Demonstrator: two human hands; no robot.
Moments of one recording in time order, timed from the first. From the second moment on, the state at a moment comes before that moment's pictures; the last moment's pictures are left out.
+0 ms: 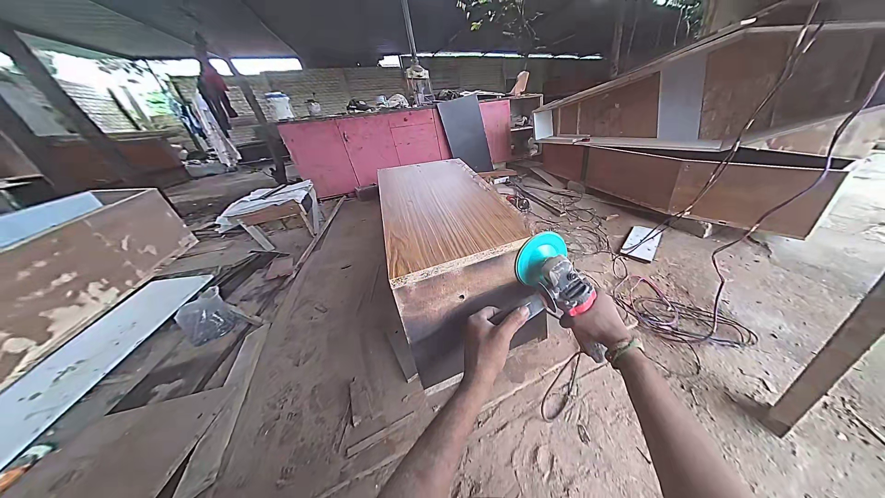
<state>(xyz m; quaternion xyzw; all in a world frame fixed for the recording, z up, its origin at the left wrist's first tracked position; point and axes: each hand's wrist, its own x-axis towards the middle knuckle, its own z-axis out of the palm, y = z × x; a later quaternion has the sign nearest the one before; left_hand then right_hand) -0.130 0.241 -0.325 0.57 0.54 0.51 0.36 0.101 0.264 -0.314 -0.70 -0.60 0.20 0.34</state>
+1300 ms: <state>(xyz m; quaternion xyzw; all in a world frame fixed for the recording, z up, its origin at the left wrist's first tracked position) -0.140 0.236 -0.339 0.54 0.53 0.54 0.38 0.086 0.258 -0.306 -0.66 -0.63 0.20 0.35</state>
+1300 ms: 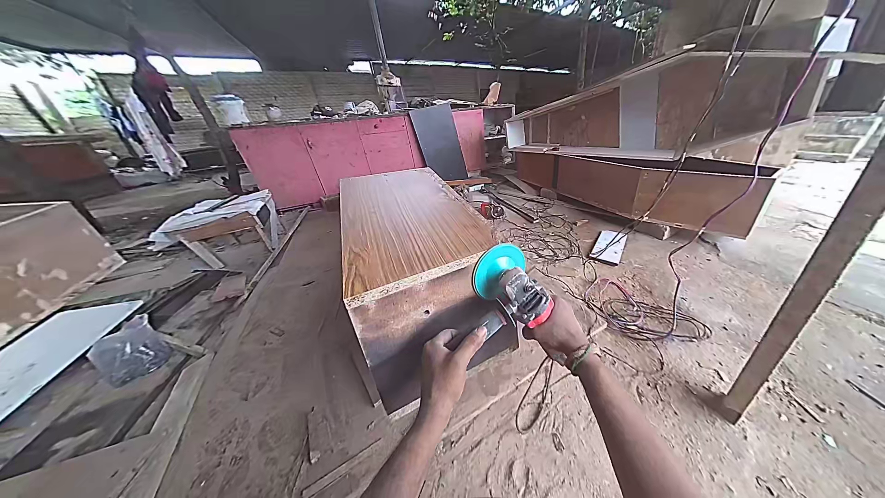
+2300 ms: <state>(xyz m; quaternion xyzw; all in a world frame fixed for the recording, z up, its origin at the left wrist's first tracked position) -0.144 0.229 -0.352 0.52 0.54 0.53 0.39 0.085 0.258 -0.322 -0.67 -0.63 0.20 0.32</state>
